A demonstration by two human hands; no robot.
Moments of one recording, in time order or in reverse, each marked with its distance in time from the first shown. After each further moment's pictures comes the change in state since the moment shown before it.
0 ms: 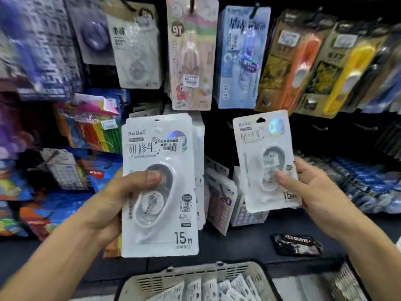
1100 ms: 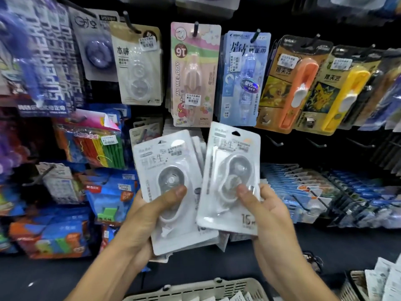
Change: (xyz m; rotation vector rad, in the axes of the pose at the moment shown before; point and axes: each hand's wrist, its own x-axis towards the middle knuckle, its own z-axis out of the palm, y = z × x) left_hand 0.033 -0.034 0.016 -0.084 0.159 0.134; right_hand -0.005 -0.011 0.106 0.428 0.188 0.002
